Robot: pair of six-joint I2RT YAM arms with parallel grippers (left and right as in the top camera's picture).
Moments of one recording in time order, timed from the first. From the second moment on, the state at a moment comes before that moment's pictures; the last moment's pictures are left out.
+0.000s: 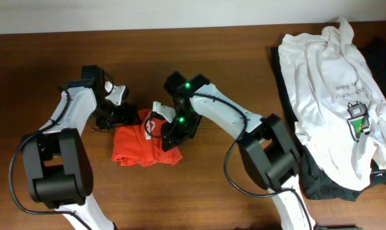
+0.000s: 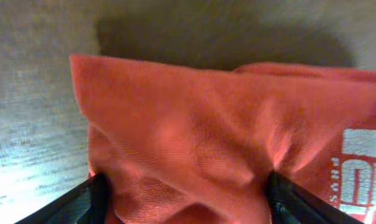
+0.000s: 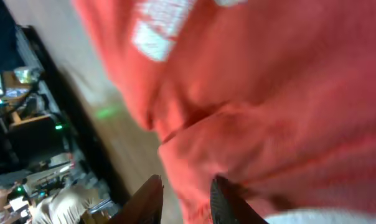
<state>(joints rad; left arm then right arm) 0.08 1.98 1.37 -0.92 0.30 0.12 0.65 2.28 1.84 -1.17 -0.70 -0.13</state>
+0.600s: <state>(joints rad) 0.12 1.92 1.33 -1.14 0.17 -0.21 0.61 2.34 2.03 -1.23 -0.14 -0.08</state>
